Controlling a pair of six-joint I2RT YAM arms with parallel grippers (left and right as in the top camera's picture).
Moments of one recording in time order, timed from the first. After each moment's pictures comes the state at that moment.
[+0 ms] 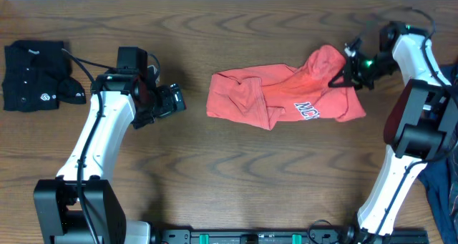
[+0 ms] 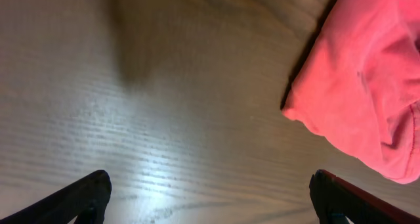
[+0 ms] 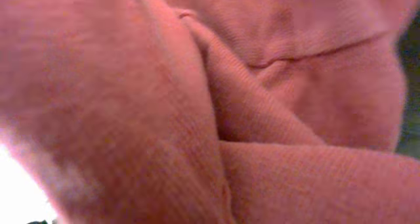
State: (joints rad) left arm -0.03 1.59 1.17 -0.90 0.23 -0.36; right arm -0.20 2.31 1.89 -1.28 -0.61 -0.17
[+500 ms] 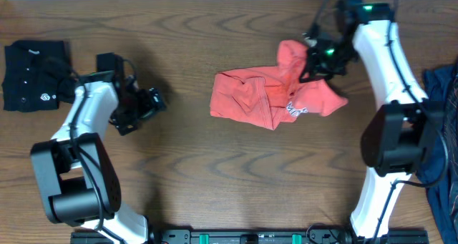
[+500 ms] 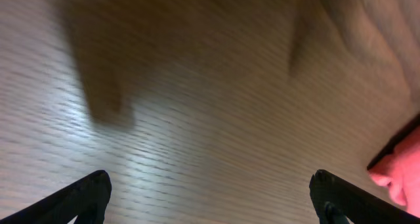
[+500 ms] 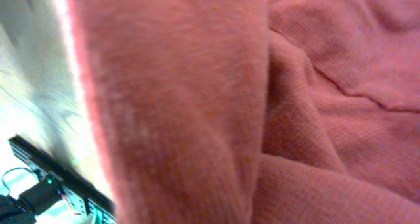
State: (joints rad) left arm 0.18 1.79 1.17 -0.86 0.26 -0.35; right arm 0.12 2.14 1.96 -1.40 -0.45 -0.06
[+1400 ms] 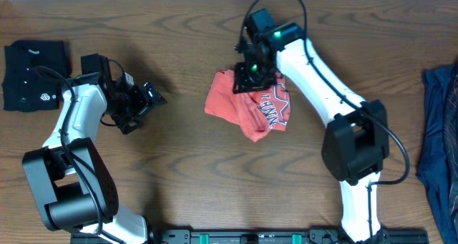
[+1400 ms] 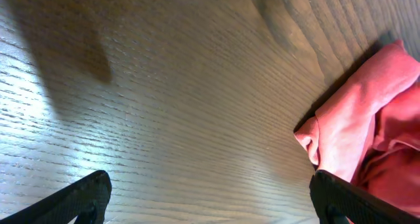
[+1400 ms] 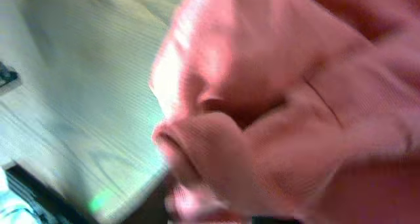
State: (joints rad) left arm 0.23 1.76 1.17 -0.87 0.47 -0.35; right arm 0.49 2.19 1.93 -1.08 -0.40 0.29
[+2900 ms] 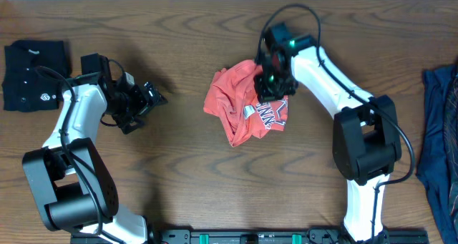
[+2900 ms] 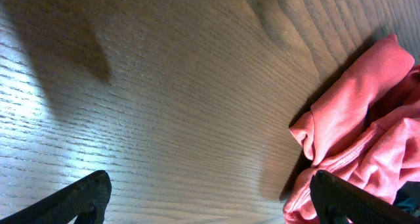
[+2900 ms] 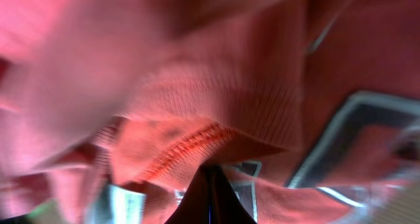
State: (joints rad) left arm 0.23 1.76 1.17 -0.87 0.49 -0.35; right arm 0.40 2.14 1.68 -1.02 -0.33 0.18
